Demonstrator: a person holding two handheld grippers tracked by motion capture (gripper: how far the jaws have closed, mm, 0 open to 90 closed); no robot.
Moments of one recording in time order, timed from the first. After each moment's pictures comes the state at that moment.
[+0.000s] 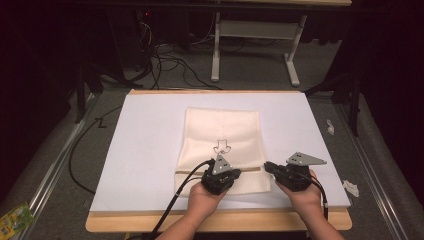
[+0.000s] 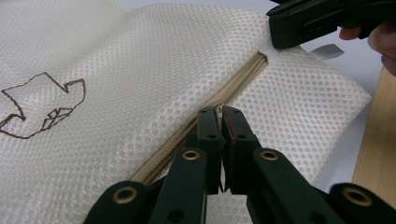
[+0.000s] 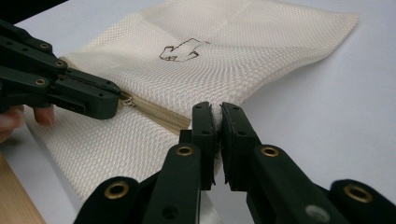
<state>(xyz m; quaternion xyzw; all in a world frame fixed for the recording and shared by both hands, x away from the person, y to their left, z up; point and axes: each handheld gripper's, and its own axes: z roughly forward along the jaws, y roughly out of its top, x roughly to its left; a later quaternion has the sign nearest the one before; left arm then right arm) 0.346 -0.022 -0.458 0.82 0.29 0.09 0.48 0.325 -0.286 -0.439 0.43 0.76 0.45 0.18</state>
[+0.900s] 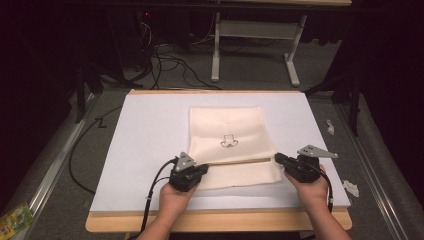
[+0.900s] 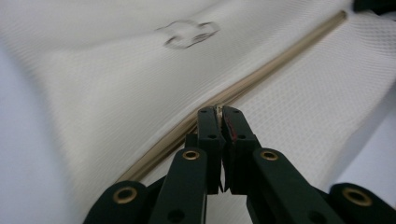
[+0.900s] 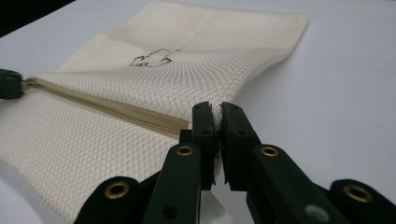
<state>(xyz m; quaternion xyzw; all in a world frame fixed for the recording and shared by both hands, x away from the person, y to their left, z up) 0.359 0.080 -0.461 0.79 0.39 0.11 0.47 0.340 -0.318 -0.435 0.49 0.72 0.44 0.20</state>
